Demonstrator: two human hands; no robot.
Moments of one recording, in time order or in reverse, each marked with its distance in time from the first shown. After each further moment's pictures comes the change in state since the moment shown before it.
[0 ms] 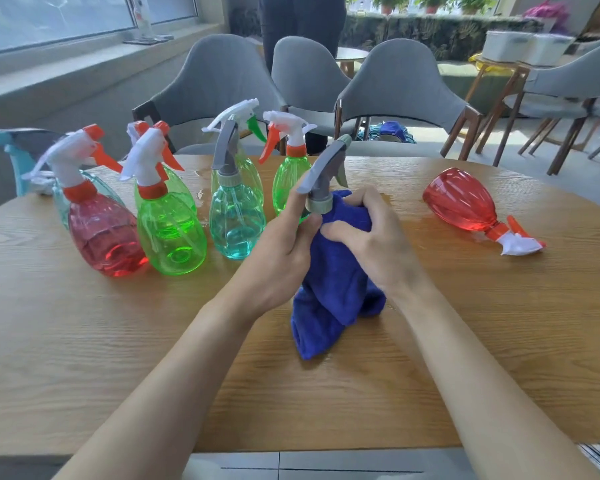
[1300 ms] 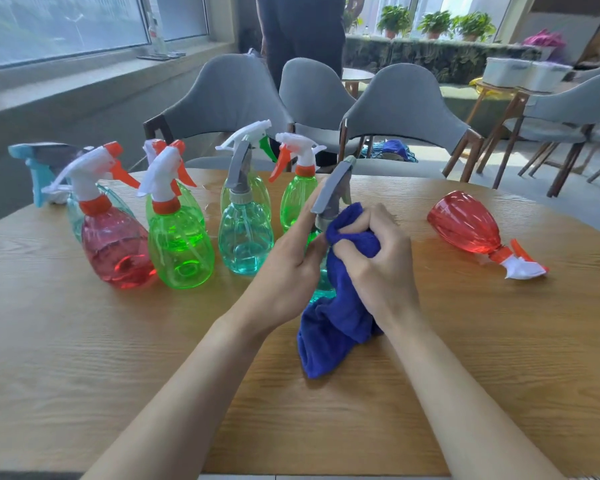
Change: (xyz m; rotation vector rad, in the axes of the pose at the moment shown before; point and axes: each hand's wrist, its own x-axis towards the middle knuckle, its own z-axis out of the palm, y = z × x) left_hand 0.004 0.002 0.002 -0.066 0.011 0.018; right_hand -0.005 -0.002 0.016 -0.081 0.187 -0.262
